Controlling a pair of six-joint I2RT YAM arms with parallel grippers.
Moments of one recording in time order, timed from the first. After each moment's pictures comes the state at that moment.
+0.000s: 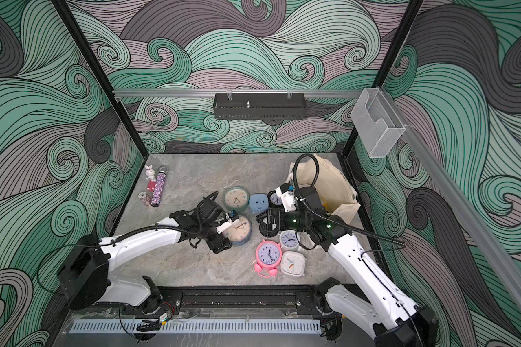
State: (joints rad) left arm -0.76 1.35 0.87 -0.60 0.13 0.14; right arm 0.48 0.99 0.92 -0.65 -0.47 0.45
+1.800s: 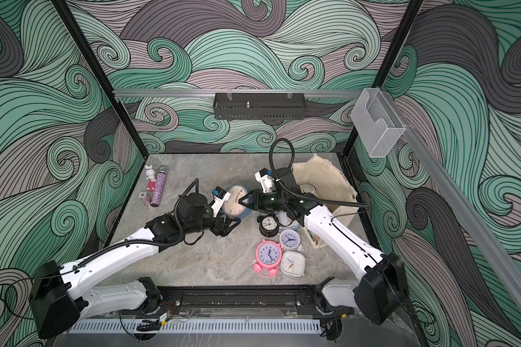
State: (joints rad) left arm -0.77 1.16 0.85 -0.28 0.14 -0.23; right arm 0.58 1.32 1.12 -0.45 -0.59 0.71
